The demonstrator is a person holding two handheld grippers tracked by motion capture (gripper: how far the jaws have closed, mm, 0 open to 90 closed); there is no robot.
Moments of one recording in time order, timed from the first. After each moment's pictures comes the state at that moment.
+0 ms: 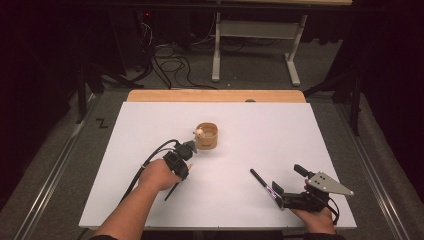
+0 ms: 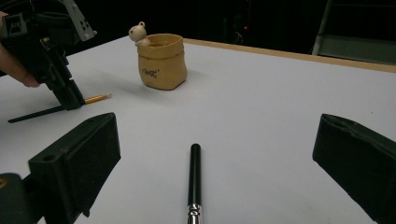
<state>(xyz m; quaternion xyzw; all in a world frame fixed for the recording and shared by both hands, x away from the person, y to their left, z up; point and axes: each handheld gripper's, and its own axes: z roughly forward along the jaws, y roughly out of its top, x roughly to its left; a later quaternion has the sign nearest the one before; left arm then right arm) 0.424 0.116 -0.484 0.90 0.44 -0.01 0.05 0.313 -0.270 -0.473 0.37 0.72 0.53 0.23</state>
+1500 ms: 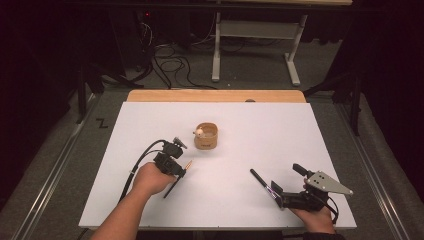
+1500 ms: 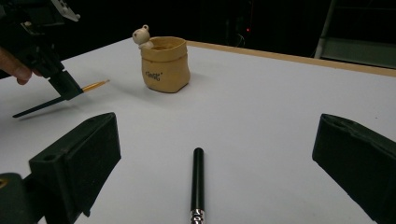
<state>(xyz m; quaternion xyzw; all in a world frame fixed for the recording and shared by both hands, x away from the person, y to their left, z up) 0.408 0.148 -0.469 0.86 0.47 -0.02 0.21 0.314 -0.268 -0.471 0.37 0.72 0.53 0.24</state>
